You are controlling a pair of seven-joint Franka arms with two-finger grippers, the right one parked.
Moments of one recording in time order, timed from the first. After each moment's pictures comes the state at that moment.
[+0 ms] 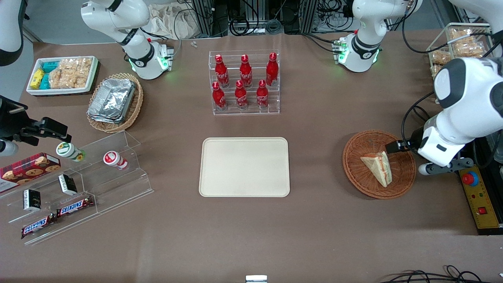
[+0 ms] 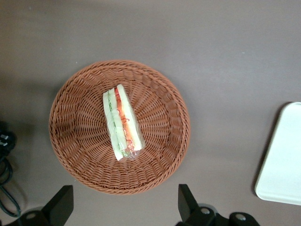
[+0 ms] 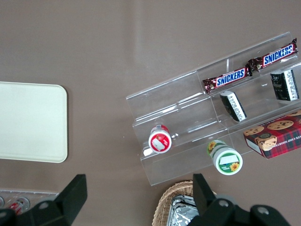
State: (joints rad) arm 0.12 0.17 -0.20 -1.82 -0.01 1.96 -0.26
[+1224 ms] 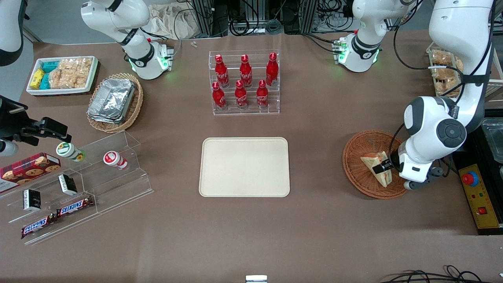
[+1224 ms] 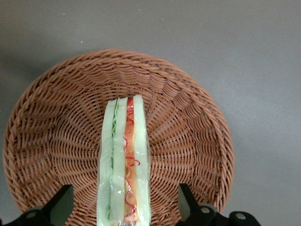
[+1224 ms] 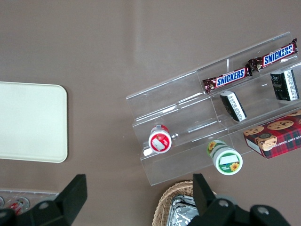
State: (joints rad) arm 0.12 0.34 -0.18 -2.00 0.09 2.30 -0.56
